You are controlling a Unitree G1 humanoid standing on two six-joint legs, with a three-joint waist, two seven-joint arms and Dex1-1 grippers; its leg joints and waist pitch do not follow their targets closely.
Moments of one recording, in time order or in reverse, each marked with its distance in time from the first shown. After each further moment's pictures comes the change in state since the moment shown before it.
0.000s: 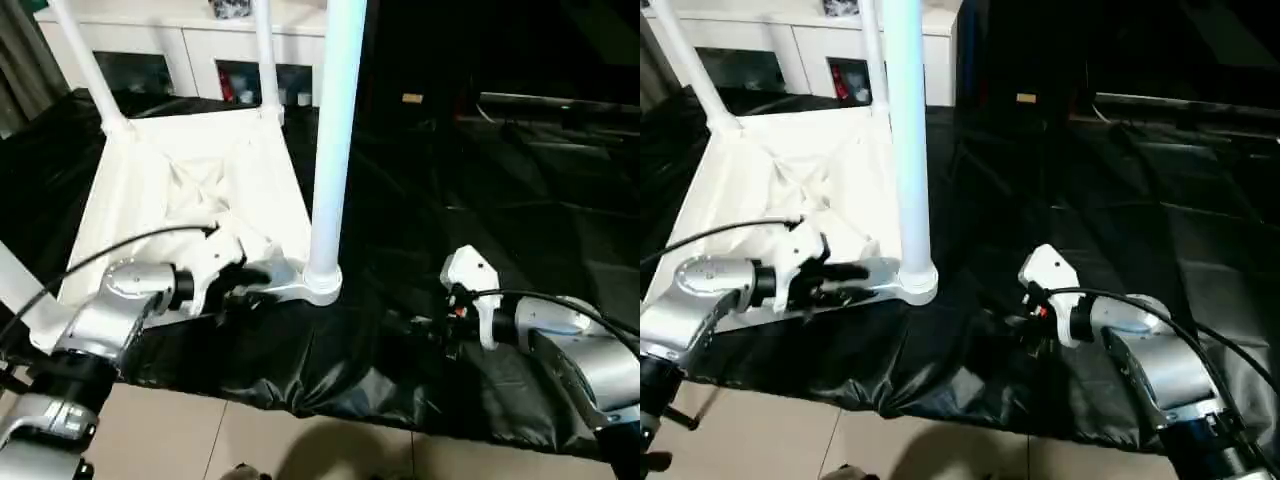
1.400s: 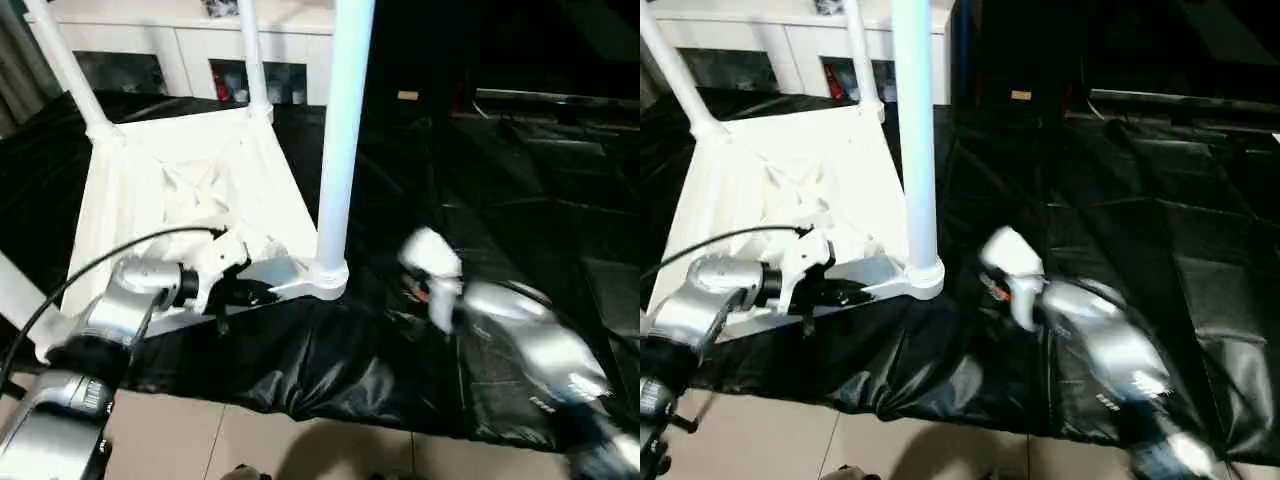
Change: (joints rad) left arm -0.050 -0.083 0.014 0.111 0.030 -0.062 -0.085; right arm -0.168 0.214 0.056 0.223 -0.071 -0.118 -0.124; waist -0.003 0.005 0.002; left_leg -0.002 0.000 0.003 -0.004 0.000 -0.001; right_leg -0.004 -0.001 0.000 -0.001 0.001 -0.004
